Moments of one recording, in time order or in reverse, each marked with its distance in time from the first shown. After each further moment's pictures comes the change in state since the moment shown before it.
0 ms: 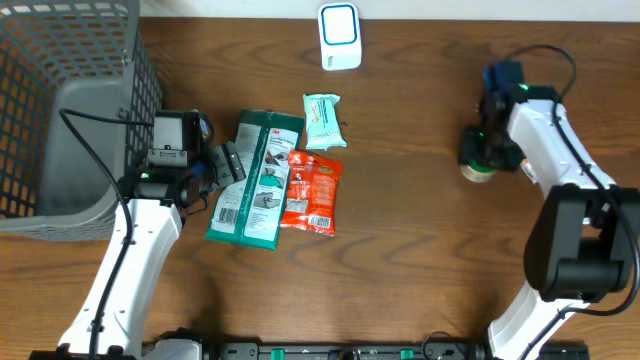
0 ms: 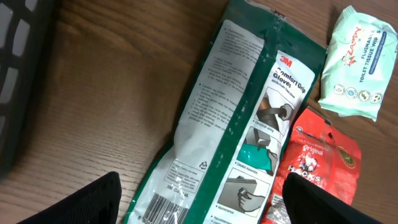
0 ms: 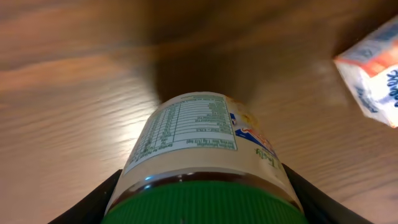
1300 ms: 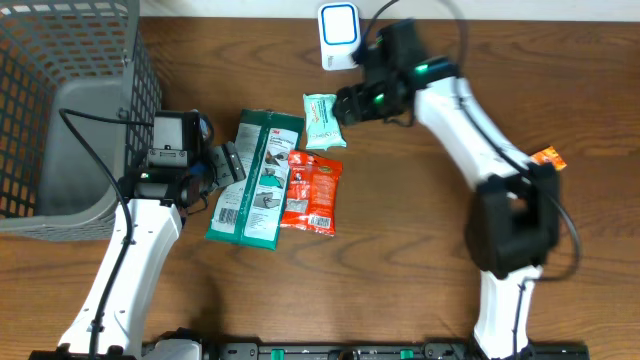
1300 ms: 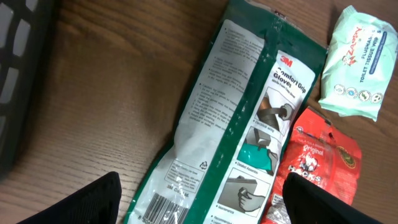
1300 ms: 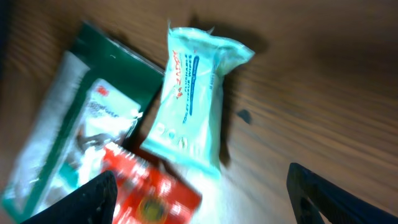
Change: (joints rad) left arm 0.000 0.000 0.000 0.000 0.000 0.000; right arm 0.391 0.235 0.350 0.272 -0.454 -0.077
